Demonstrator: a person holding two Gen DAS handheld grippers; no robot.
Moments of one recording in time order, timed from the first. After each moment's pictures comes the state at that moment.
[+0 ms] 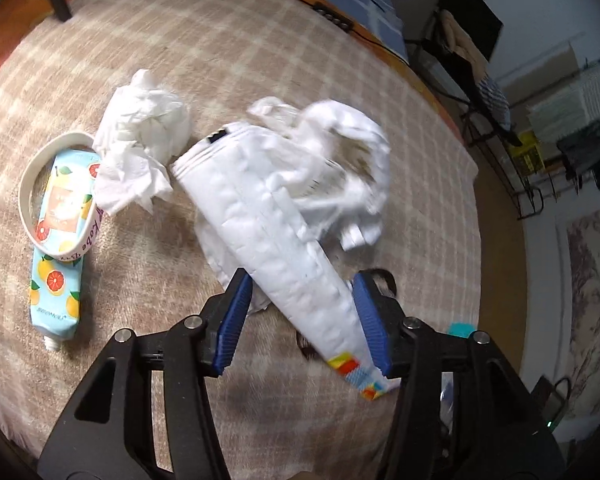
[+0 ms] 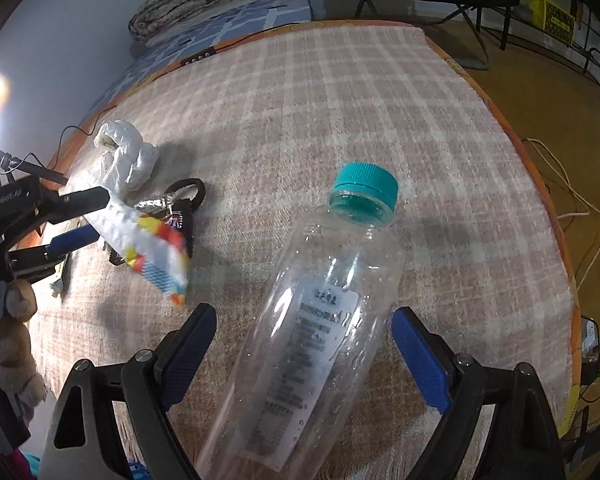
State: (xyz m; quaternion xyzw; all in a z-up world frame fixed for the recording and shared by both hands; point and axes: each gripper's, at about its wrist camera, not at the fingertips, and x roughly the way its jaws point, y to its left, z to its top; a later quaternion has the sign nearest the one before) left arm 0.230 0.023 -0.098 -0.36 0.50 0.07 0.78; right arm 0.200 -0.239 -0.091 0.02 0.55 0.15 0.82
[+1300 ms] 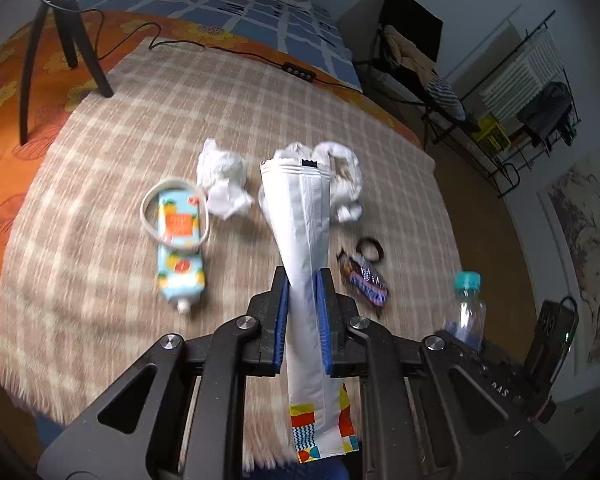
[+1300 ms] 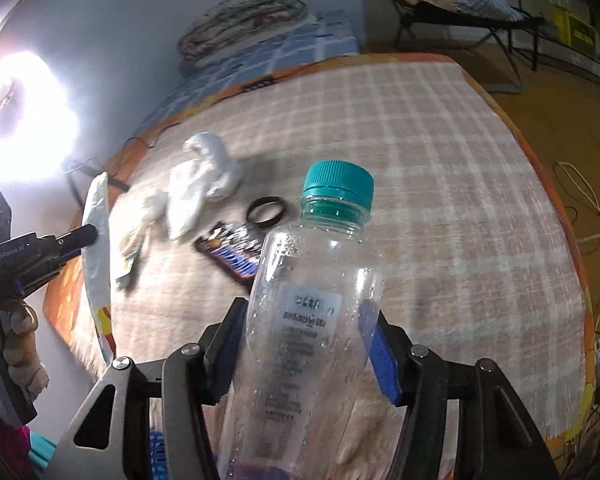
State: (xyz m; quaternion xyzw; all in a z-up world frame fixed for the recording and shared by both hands) left arm 0.122 0.056 -0.022 -0.28 0.45 0.01 0.85; right arm 0.162 -0.224 -0.048 0.05 0.50 0.24 0.83
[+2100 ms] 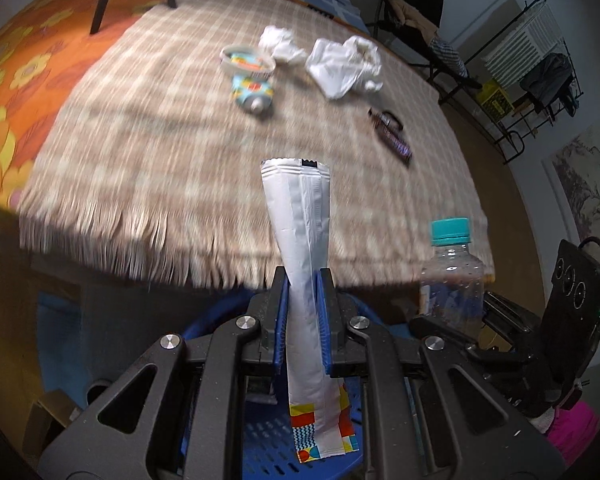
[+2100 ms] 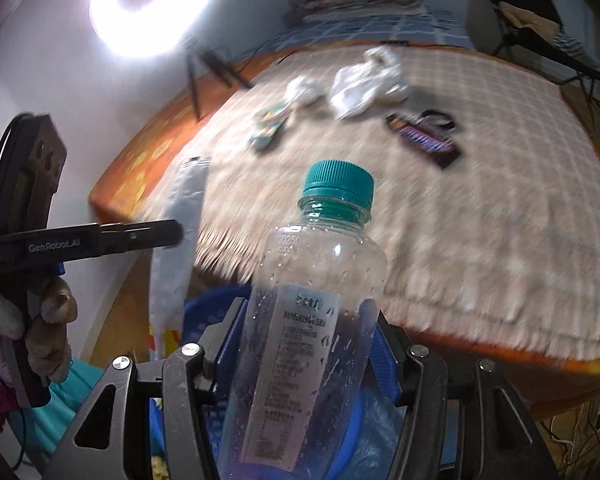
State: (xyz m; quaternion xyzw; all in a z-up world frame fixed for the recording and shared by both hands) left arm -0.025 0.034 -0.072 -0.27 0.49 0.01 0.83; right arm 0.010 -0.150 -0.062 -0.05 0.50 0.36 0.78
